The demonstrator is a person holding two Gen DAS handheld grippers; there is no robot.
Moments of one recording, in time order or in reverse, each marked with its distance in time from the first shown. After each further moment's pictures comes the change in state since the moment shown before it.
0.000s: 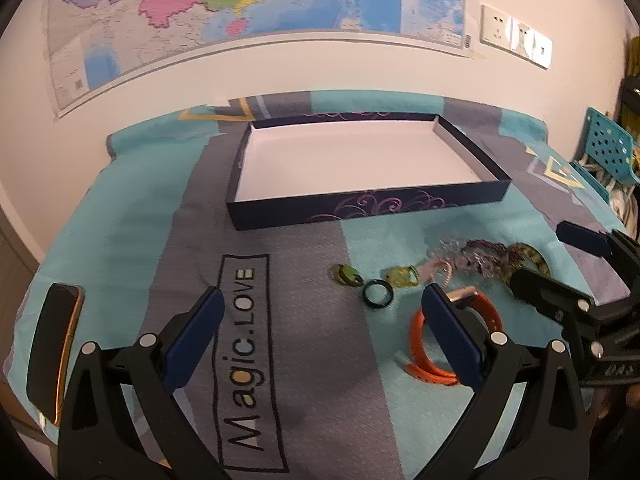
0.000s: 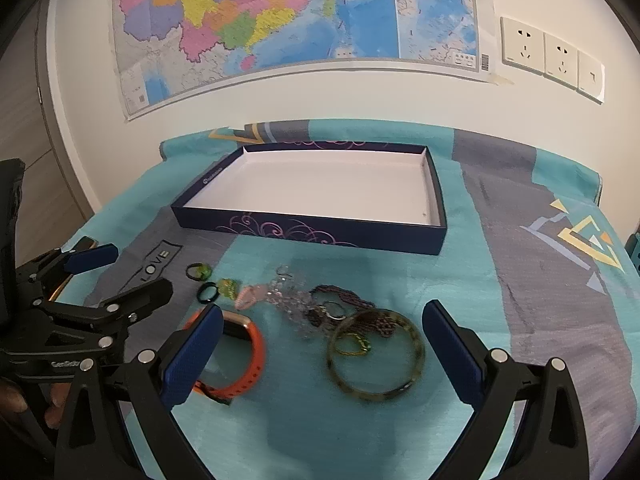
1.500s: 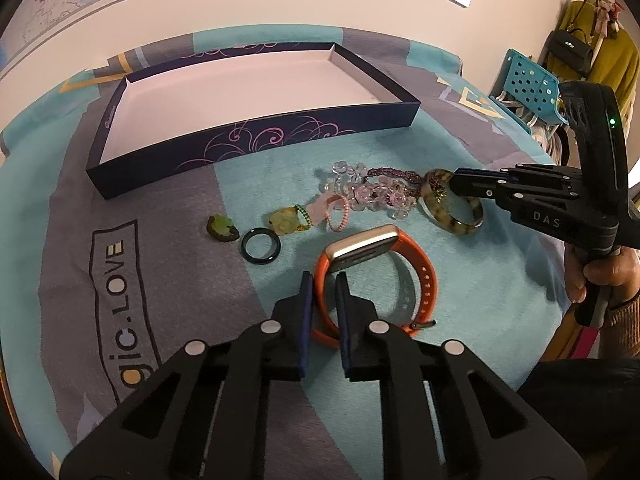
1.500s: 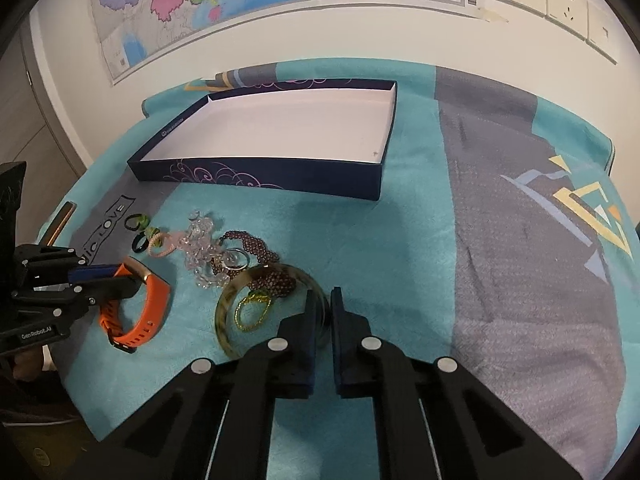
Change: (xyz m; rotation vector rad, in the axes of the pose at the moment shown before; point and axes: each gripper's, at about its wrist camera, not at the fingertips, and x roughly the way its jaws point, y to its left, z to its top) left arm 0.034 -0.029 -0.009 0.129 0.219 -0.341; right arm 0.025 -0.072 -0.005 -0.013 0.209 0.044
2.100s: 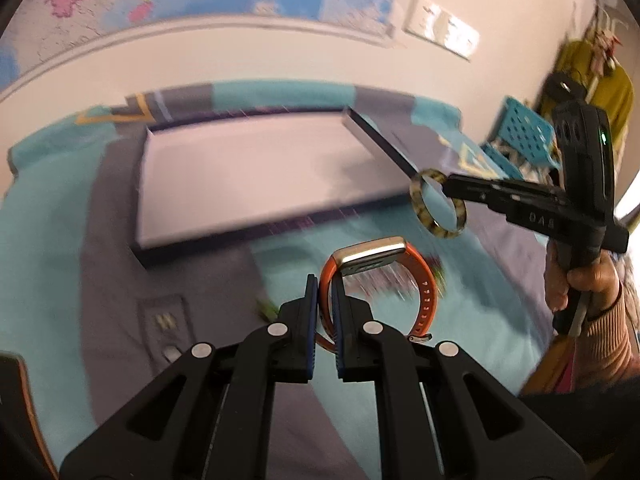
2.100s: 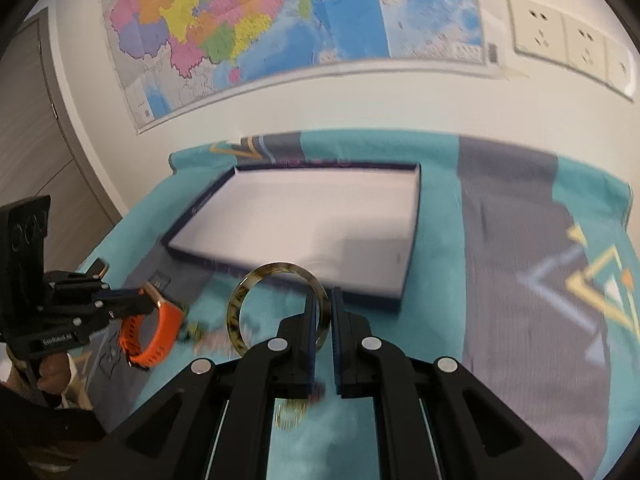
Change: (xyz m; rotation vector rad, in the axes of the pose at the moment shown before) left arm -0.039 0.036 0.052 -0.054 -0.133 -0.023; right arm -0.019 0.000 0.071 -0.003 -0.150 0.112
